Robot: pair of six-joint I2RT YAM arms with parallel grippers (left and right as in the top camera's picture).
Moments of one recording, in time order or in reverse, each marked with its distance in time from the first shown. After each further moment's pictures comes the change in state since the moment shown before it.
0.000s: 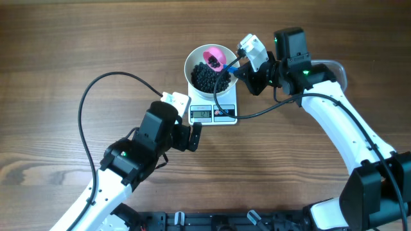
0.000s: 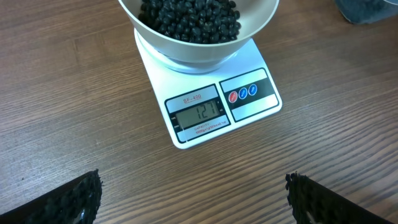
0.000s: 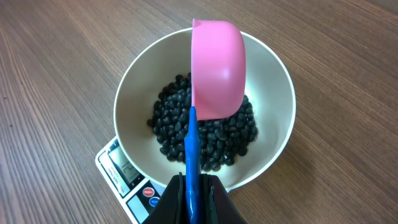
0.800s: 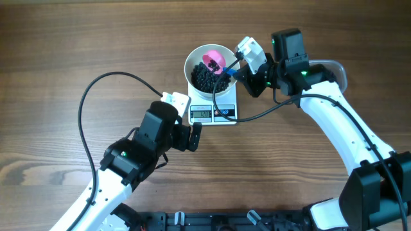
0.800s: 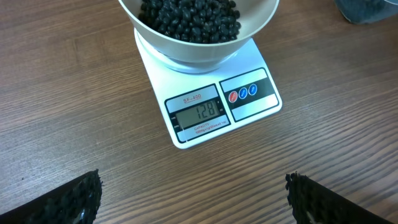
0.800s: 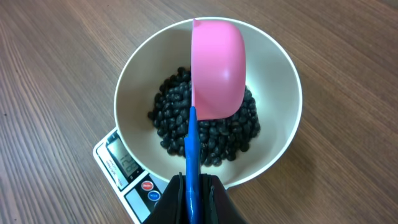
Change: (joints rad) left arm 0.000 0.000 0.000 0.000 0.000 0.000; right arm 0.013 0.000 0.000 -0.018 0.023 -0.031
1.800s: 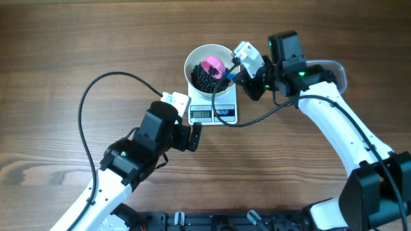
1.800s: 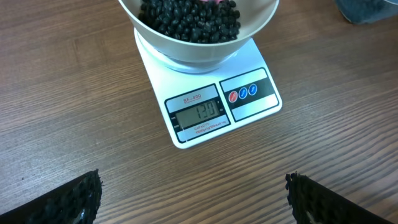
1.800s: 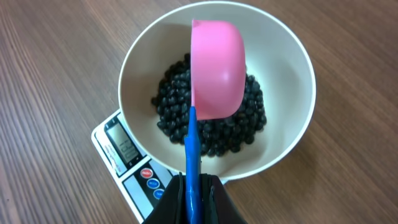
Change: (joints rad) left arm 0.000 0.000 0.000 0.000 0.000 0.000; right arm 0.017 0.000 0.000 -0.040 0.025 -0.074
